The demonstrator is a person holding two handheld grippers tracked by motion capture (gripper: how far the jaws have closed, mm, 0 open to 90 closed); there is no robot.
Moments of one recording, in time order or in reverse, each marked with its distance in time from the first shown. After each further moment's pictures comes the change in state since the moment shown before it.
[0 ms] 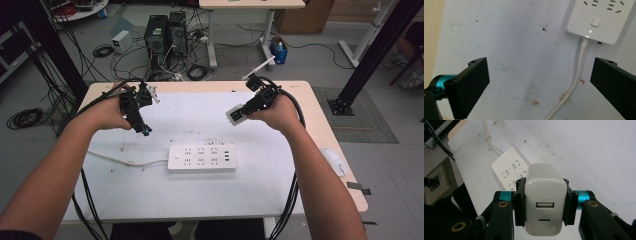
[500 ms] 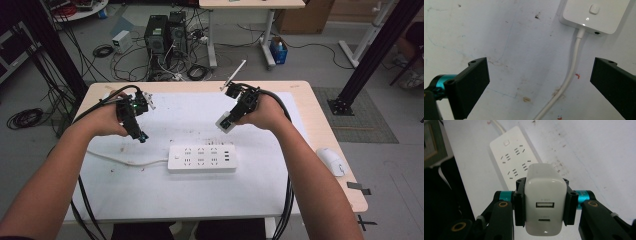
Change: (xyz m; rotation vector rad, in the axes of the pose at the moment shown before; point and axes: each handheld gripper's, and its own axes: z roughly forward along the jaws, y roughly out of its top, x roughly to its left) left arm 0.001 -0.019 0.018 0.021 -0.048 -0.040; right arm 0.018 0.023 0.041 0.204 -0.004 -0.212
